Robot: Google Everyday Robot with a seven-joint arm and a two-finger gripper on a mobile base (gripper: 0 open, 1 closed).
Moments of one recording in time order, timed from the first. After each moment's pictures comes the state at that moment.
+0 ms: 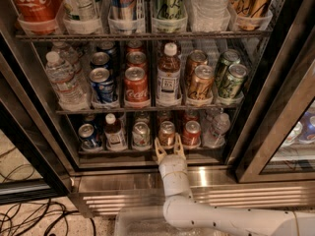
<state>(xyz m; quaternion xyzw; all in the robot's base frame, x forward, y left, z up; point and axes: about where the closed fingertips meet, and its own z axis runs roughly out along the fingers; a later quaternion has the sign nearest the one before) 0.611 -0.065 0.597 -0.09 0.68 -0.05 0.72</state>
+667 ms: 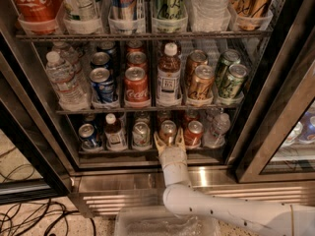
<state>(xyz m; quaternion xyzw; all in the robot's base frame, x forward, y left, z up) 0.642 -0.071 0.590 -0.09 0.69 -0.06 0.71</state>
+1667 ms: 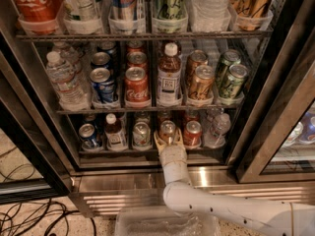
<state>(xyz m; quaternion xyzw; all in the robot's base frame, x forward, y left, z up) 0.649 -0.070 0.590 -0.10 0.70 -0.06 0.71</state>
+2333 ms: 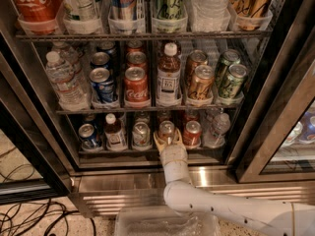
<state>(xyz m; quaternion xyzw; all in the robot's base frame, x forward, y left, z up) 0.649 -0.070 0.593 -0.09 0.70 -0.05 0.71</state>
